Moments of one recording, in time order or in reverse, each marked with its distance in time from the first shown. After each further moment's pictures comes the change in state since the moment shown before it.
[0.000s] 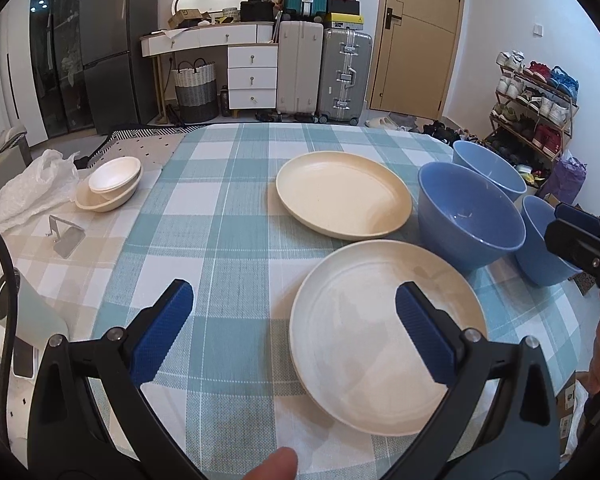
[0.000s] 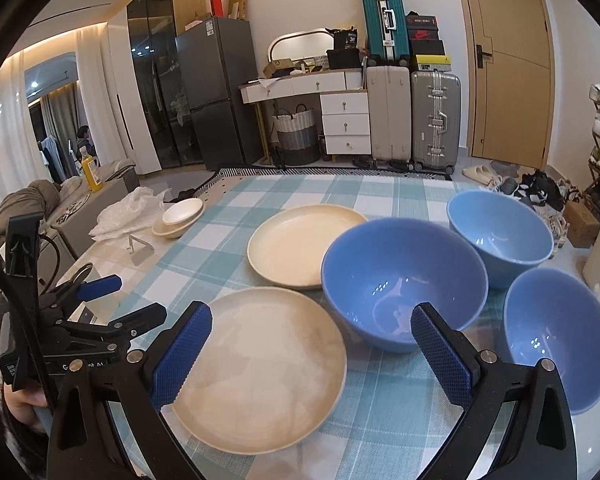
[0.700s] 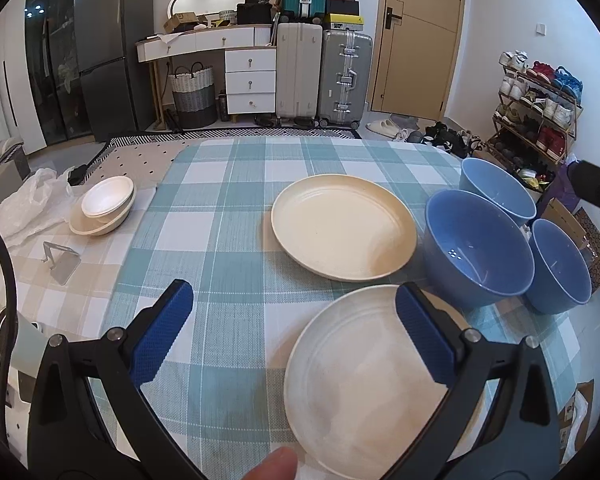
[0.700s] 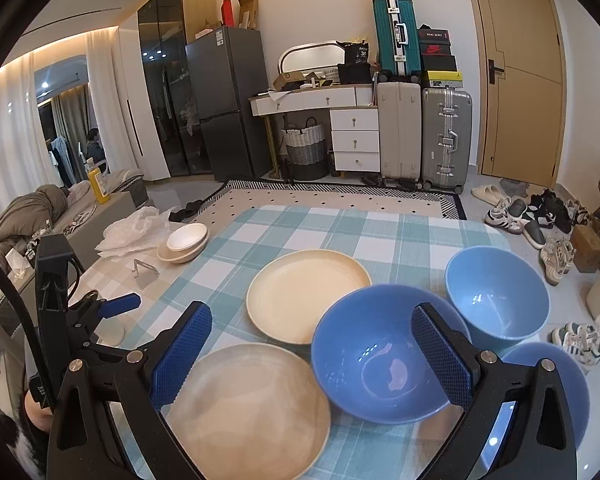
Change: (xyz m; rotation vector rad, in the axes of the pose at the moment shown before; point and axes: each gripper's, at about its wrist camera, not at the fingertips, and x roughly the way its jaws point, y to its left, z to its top) left arm 0.021 -0.013 0.056 0.013 0.007 0.009; right arm -0.002 -0.019 0.080 -0.033 -0.019 0.029
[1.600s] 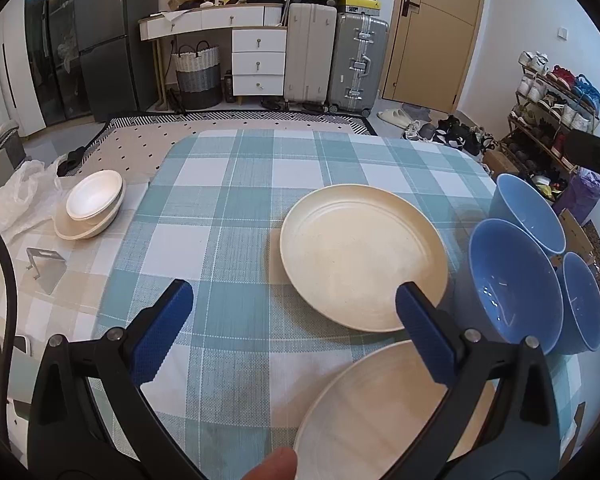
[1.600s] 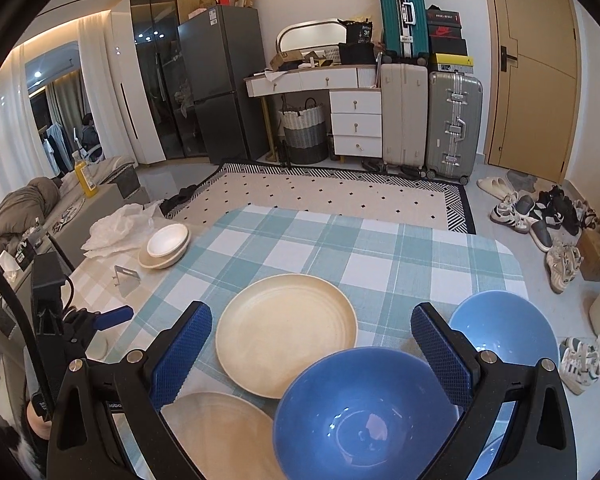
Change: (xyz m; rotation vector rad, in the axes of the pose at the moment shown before) left arm 0.083 0.023 0.055 -0.048 0.080 0.007; right arm 0.091 -0.037 0.074 -0.011 0.108 -0.001
